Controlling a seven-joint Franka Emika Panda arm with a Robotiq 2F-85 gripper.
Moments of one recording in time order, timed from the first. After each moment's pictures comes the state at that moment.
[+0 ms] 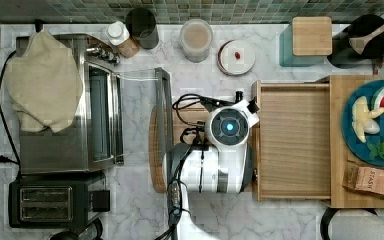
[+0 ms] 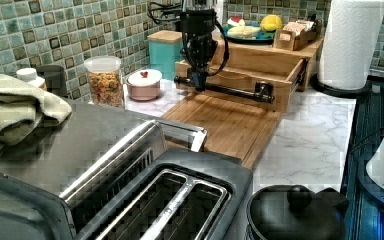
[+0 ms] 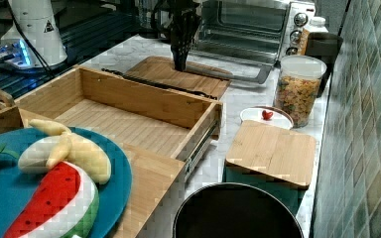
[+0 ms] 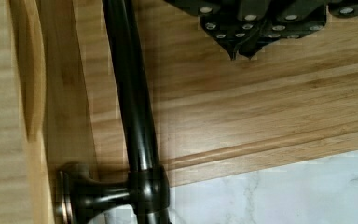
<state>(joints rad) -0.04 0.07 -0.01 -2.36 -0.01 0.86 -0.64</state>
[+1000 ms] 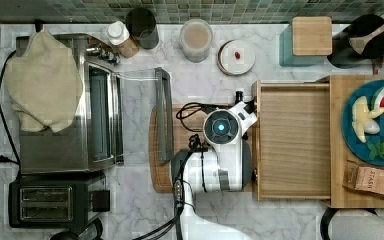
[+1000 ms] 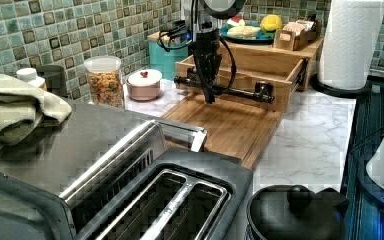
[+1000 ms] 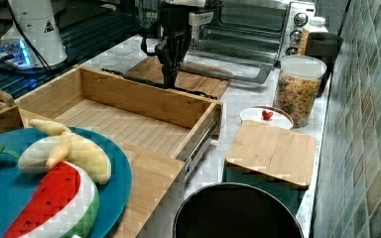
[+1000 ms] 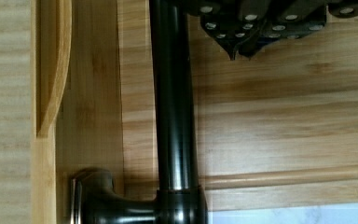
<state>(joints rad) -0.05 0.16 -0.03 -2.37 -0.21 0.91 -0.60</state>
